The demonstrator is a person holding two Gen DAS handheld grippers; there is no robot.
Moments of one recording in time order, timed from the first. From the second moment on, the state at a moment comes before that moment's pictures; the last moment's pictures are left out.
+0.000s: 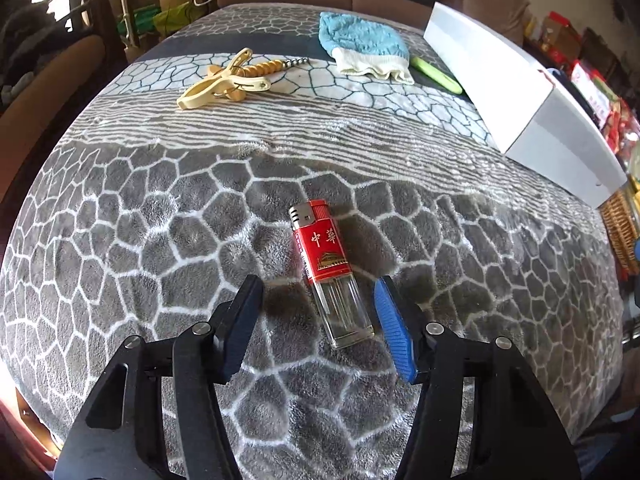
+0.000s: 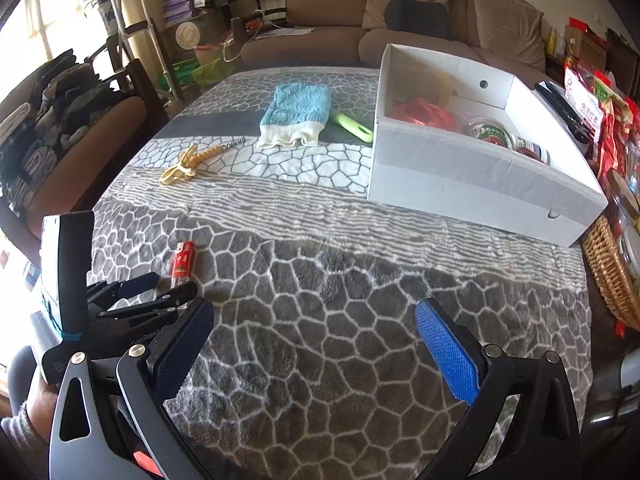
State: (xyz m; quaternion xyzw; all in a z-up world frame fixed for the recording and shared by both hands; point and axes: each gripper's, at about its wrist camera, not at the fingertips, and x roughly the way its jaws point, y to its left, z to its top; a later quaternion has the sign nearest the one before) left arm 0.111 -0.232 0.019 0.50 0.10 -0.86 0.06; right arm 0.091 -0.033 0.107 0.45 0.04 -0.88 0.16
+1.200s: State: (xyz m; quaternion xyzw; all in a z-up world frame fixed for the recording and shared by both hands) left arm 0.111 -0.298 0.020 0.51 0.10 -0.85 -0.01; right arm -0.010 -0.179 0.107 0.47 -0.03 -0.84 0.26
